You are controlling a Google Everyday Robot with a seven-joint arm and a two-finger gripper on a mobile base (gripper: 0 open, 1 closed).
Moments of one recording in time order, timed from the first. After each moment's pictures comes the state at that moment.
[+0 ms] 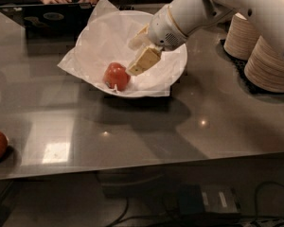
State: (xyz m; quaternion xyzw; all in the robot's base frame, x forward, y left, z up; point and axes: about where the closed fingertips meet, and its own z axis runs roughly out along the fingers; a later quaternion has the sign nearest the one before) arm 0.600 0.004 0.924 -0.65 0.65 0.20 0.34
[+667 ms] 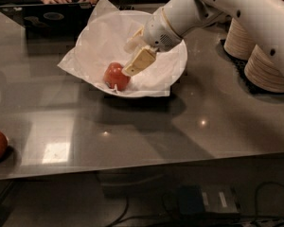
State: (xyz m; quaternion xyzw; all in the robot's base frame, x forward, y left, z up) arm 0.607 0.016 0.915 -0.65 0.65 0.22 0.33
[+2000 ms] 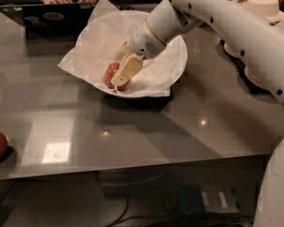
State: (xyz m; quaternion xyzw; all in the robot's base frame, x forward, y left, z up) arm 0.607 0.051 0.885 -0.67 0.63 0.26 0.29
